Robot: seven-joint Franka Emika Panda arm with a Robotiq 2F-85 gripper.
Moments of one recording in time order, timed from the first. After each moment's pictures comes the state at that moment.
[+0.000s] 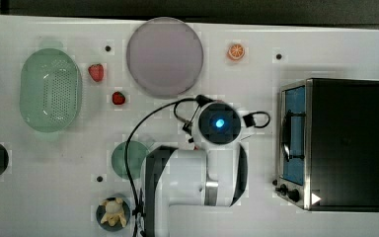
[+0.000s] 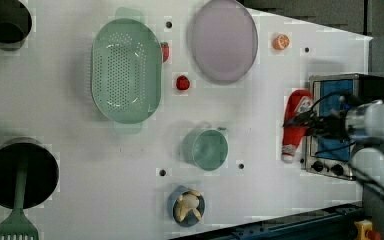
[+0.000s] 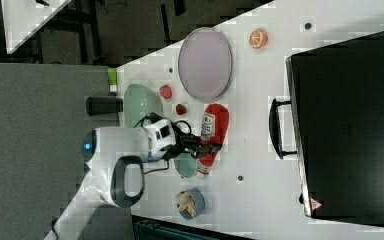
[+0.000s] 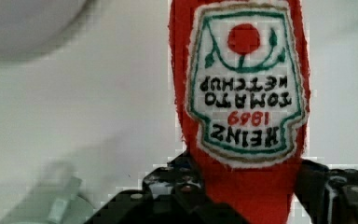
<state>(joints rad) -0.17 0.04 0.11 -2.39 -0.05 0.76 -0.38</state>
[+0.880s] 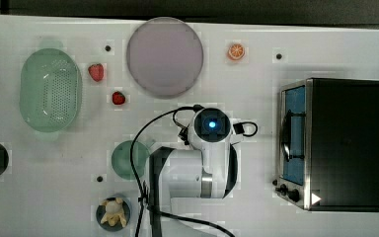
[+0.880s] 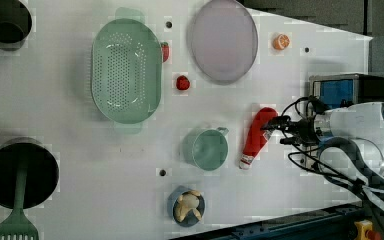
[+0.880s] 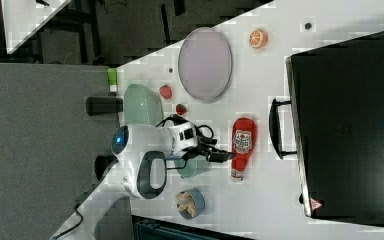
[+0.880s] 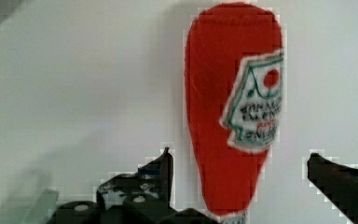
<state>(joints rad) -0.17 0.18 0.11 -2.40 -0.05 0.83 -0.29</state>
